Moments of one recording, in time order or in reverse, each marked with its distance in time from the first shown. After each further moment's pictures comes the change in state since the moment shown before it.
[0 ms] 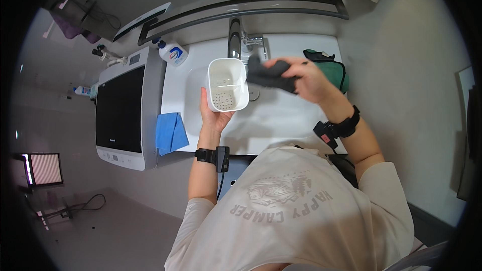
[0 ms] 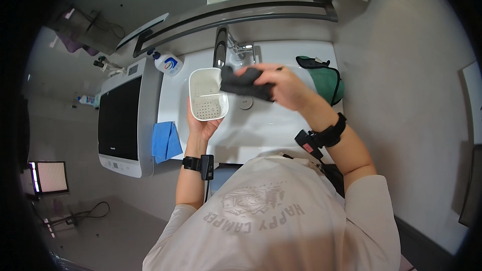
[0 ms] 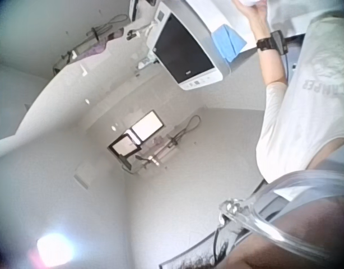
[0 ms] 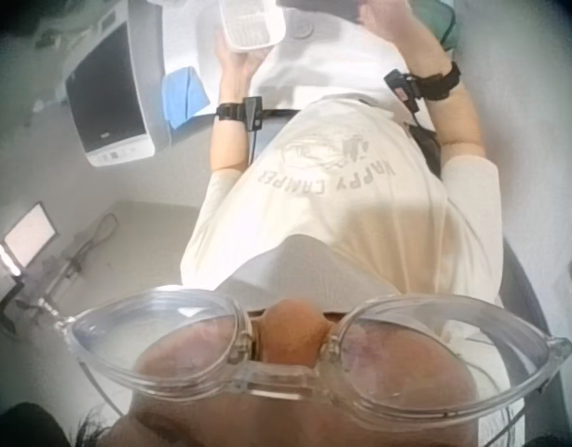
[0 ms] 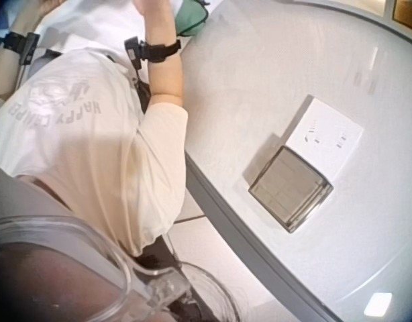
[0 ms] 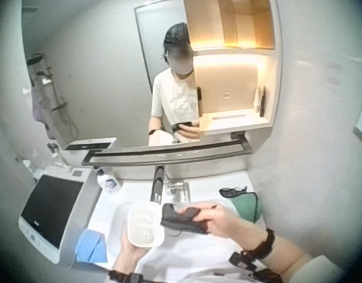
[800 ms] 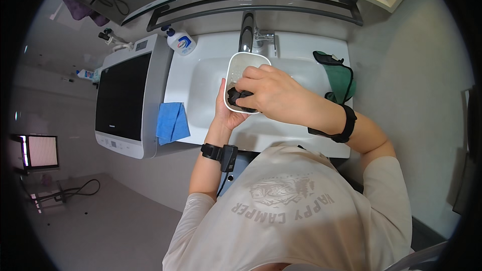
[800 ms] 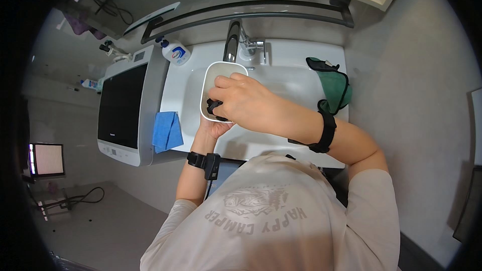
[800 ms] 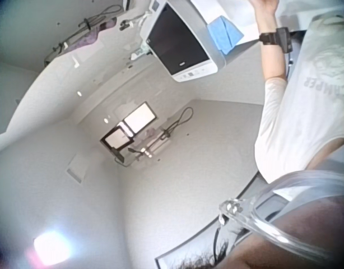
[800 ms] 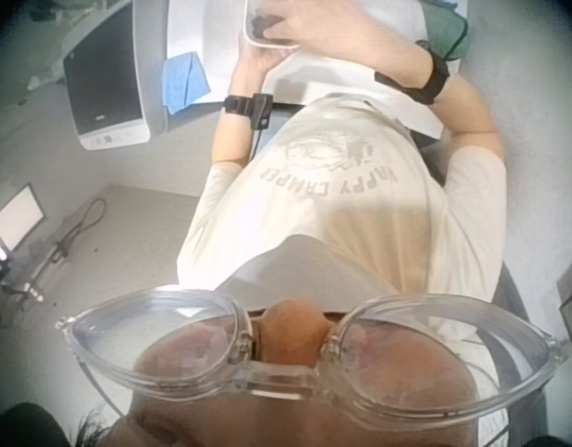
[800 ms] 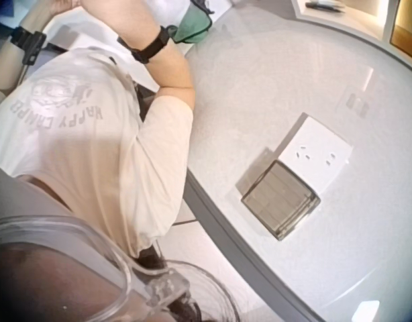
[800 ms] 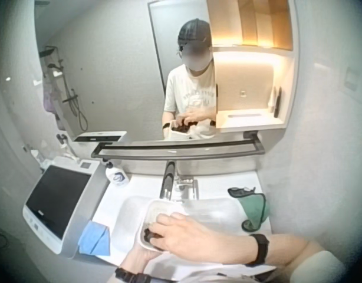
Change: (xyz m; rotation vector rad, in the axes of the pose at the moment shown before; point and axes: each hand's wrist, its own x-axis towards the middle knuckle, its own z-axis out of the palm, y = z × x) left_hand -0.008 -0.013 0.026 -0.067 -0.085 -0.205; right_hand 0.025 0.028 0.070 -1.713 -0.422 -0.815
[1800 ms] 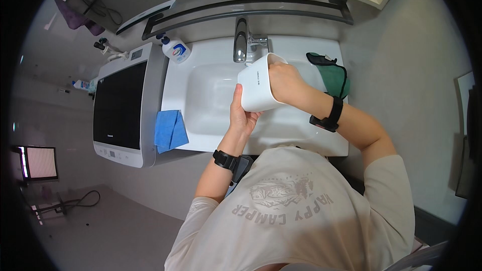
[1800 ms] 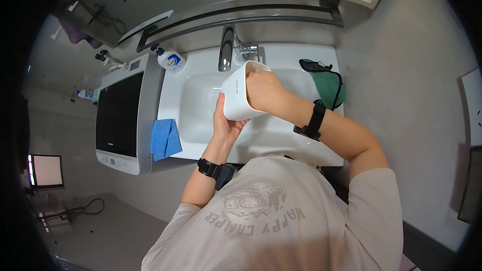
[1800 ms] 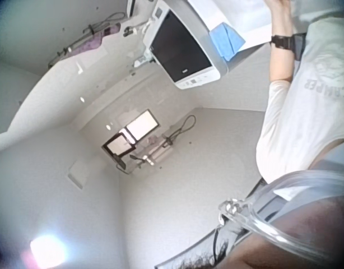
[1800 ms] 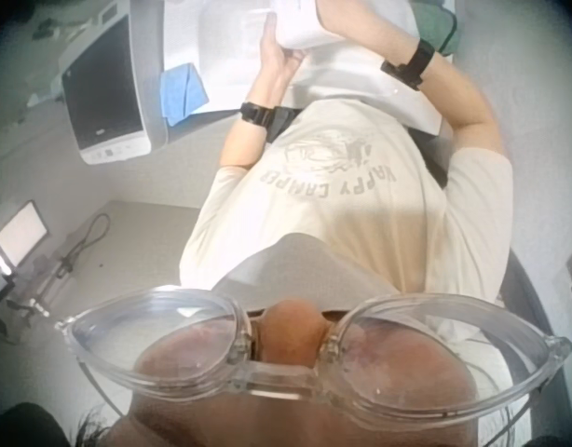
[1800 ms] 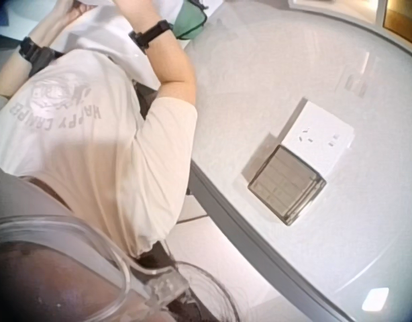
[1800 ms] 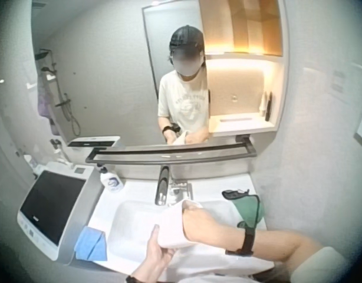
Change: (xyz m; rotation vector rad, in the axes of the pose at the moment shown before) left_hand 0.013 -0.038 0.020 0.239 0.177 0.230; right_hand -0.045 0.054 0.052 -0.123 -0.023 0.487
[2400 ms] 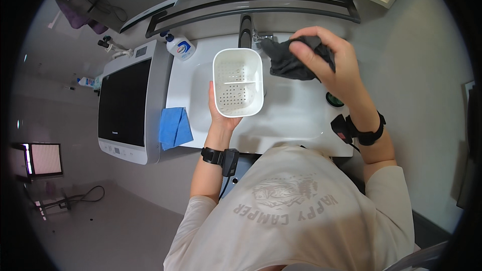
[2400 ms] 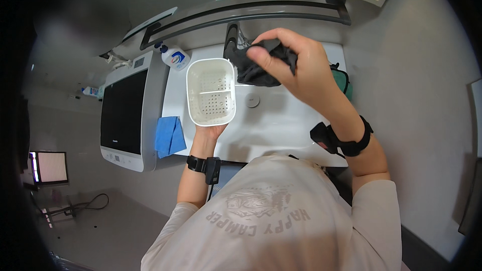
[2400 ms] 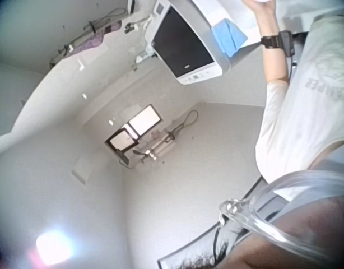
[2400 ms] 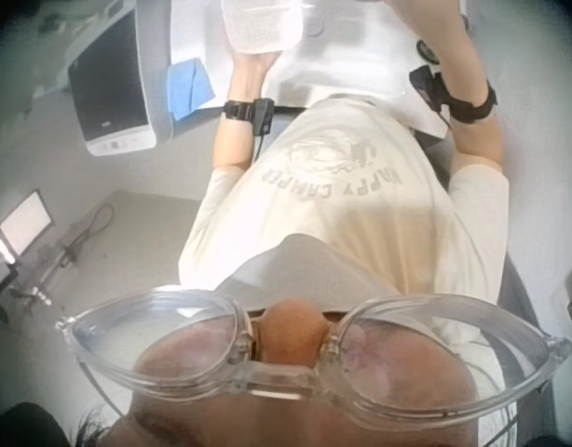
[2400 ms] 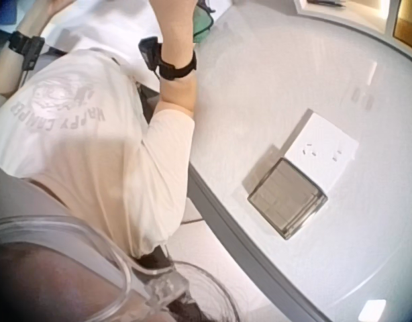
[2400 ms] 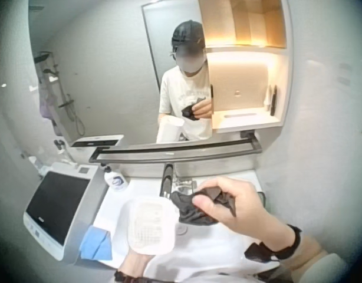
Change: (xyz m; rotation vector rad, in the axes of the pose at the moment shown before) left_hand 0.002 0.041 -0.035 -0.326 -0.186 0.042; right_hand -0.001 -0.041 -0.133 0.684 0.320 0.225
